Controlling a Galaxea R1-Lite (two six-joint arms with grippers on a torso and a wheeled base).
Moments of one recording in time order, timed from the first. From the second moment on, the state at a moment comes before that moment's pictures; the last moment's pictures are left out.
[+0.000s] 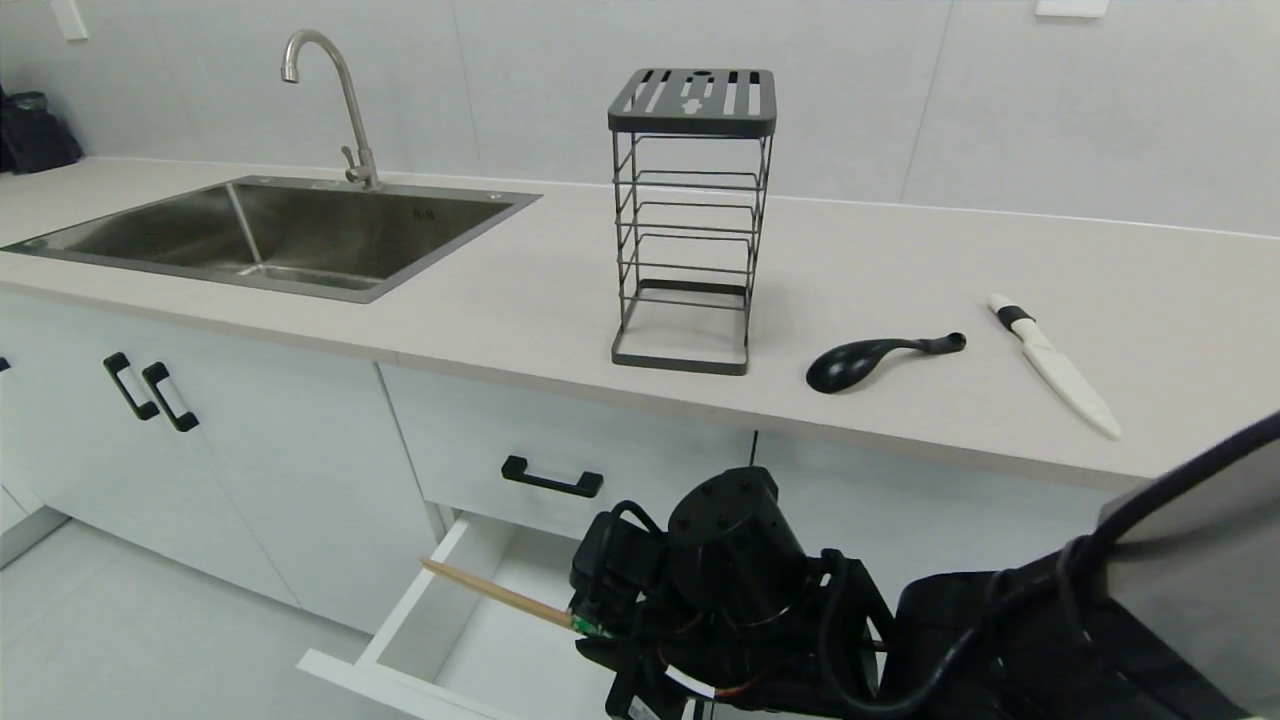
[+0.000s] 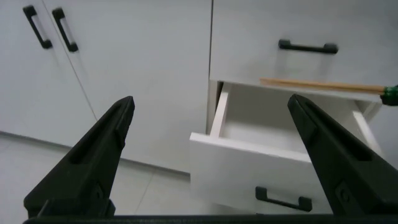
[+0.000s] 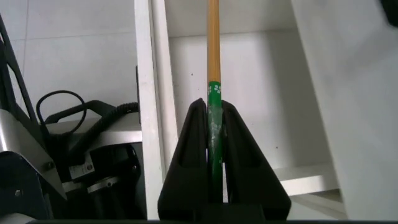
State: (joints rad) left arm 0.00 0.00 0.00 0.00 -0.05 0.00; right arm 0.99 2.08 -0.89 -0.53 0.13 -0.17
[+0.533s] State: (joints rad) left arm 0.00 0.00 0.00 0.00 -0.05 0.00; right arm 0.95 2.18 -0.96 -0.53 0.13 -0.17
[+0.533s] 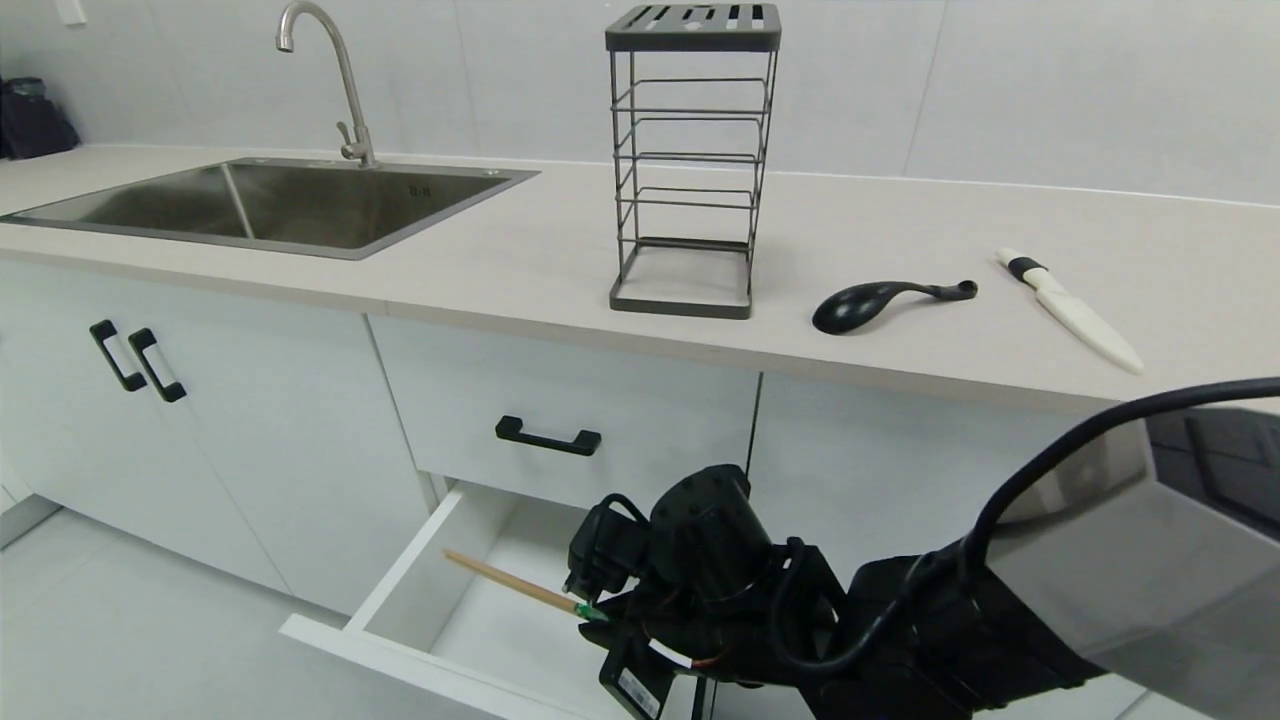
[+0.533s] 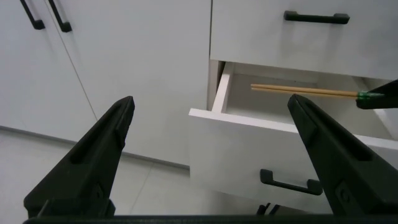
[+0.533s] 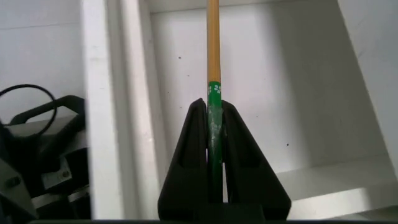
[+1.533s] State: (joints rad) left arm 0.00 0.00 0.00 0.00 -0.05 0.00; right arm 0.92 2.39 -1.13 -0.54 0.13 -0.17
